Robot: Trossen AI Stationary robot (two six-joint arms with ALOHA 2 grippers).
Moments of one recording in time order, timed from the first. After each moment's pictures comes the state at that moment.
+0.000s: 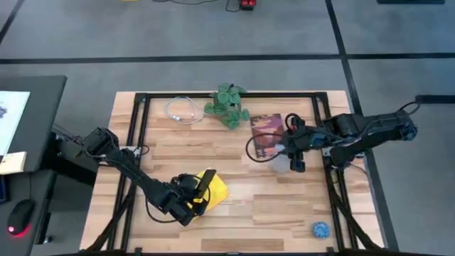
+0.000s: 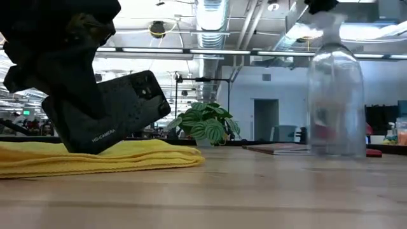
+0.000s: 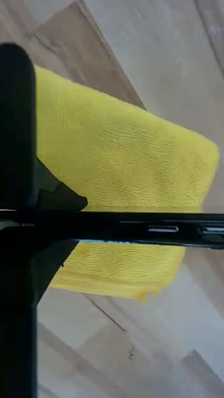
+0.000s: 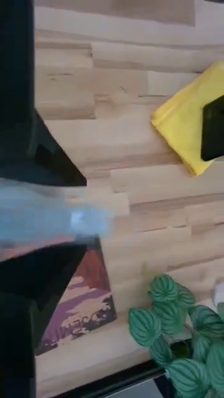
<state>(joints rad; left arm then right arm) -0.66 1.69 1.01 -0.61 -0.61 -1.55 0.19 1.15 1.27 -1.06 0.24 0.20</state>
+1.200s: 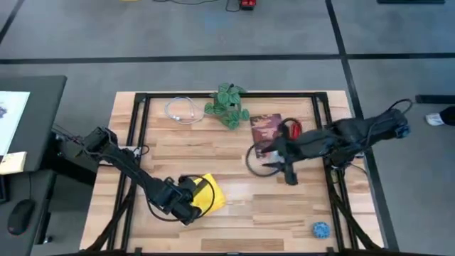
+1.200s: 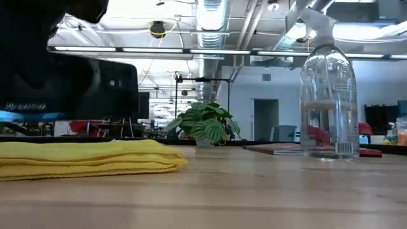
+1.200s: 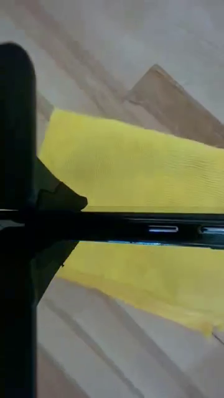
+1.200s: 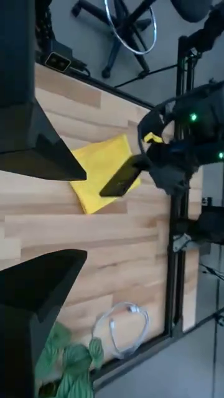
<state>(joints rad) -0.64 1.69 1.22 -1.01 -0.22 -1.36 0.36 1.31 1.47 -0.75 0.26 0.18</state>
